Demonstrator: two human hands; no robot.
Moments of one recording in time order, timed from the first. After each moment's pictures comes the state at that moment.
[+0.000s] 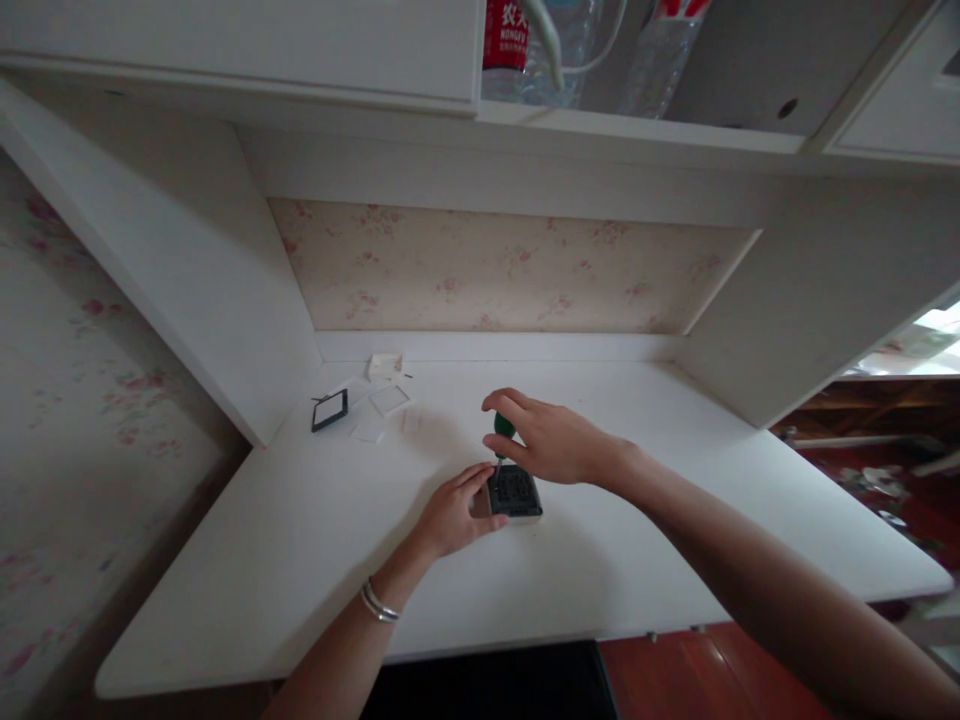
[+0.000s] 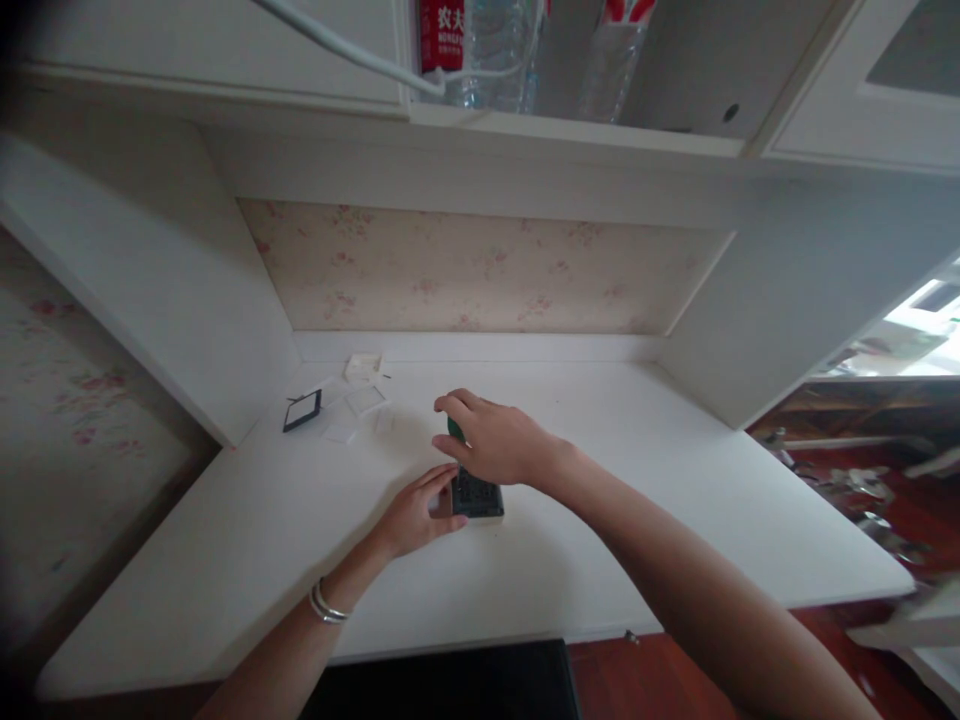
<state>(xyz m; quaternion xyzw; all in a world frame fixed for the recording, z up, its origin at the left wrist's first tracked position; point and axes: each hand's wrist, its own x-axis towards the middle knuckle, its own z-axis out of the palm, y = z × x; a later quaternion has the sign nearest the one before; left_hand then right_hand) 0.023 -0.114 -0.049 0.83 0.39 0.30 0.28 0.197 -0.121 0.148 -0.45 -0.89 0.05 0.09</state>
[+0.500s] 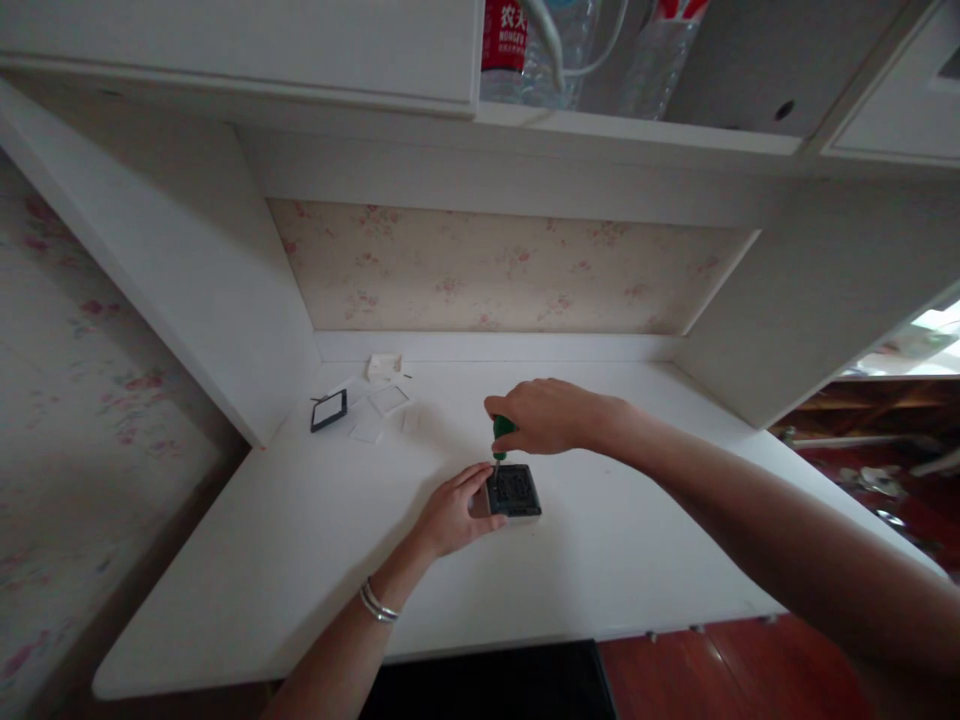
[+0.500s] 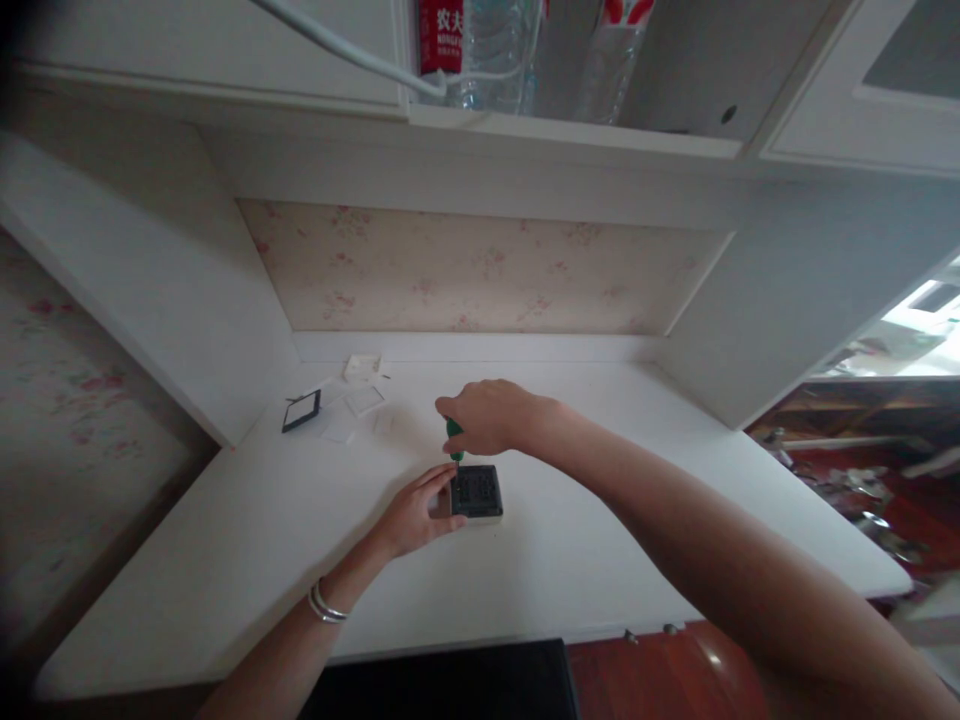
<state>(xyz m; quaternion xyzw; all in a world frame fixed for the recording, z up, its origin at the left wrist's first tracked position) 0.022 -0.114 -0.049 0.83 0.38 0.29 0.28 0.189 -0.098 0.179 -0.44 -0.89 0.01 -0.12</state>
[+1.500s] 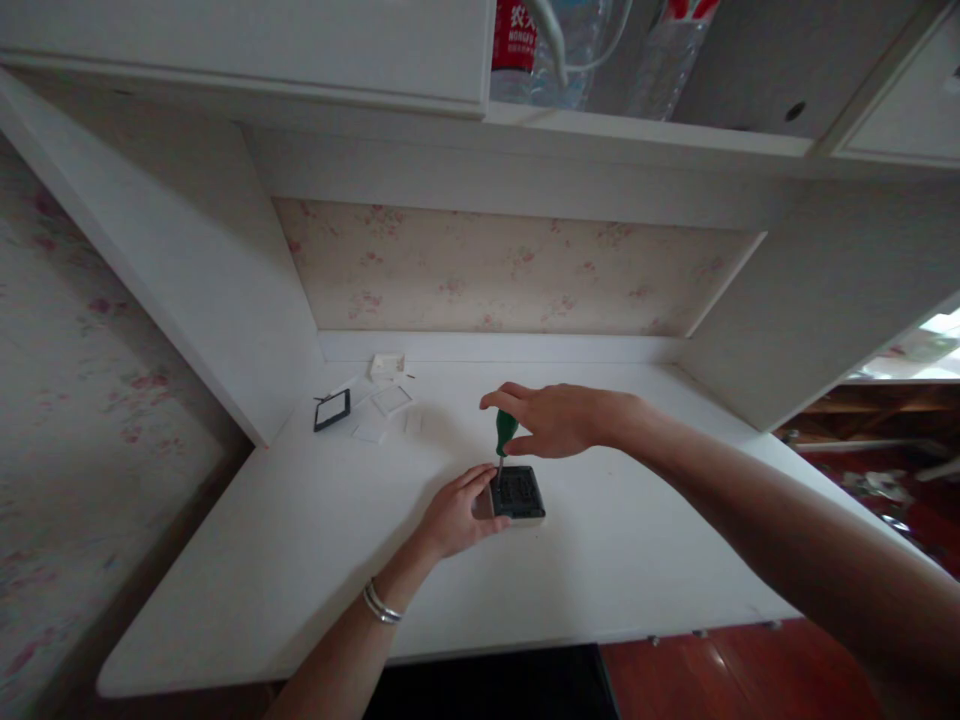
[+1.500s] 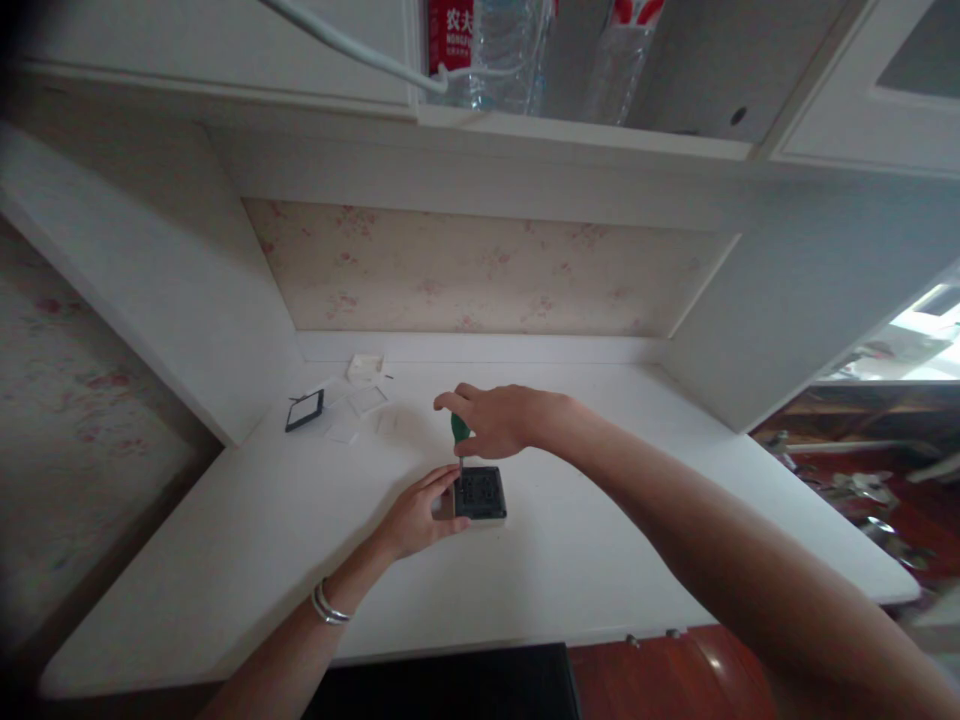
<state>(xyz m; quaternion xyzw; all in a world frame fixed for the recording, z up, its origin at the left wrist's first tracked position) 0.022 -0.115 -0.045 0.82 0.39 0.29 0.29 0.194 -0.096 0.178 -0.42 -0.90 0.04 -0.09</state>
